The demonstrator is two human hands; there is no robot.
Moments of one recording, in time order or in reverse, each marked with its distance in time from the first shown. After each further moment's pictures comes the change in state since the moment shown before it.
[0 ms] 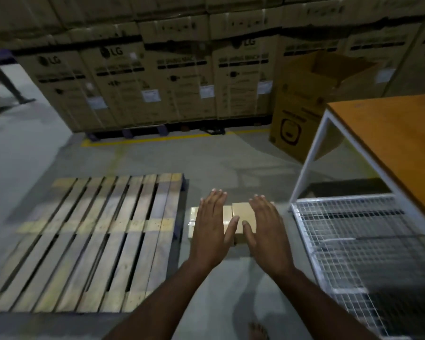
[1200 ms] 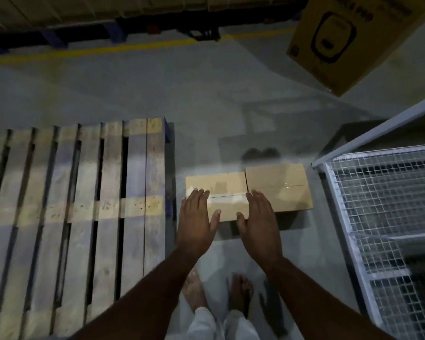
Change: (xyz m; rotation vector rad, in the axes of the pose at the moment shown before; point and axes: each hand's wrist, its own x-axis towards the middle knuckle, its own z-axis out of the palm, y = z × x) left_hand 0.115 -0.389 0.207 0.074 -0.567 -0.407; right_hand 0.177 0.115 0.390 -0.166 -0.415 0.467
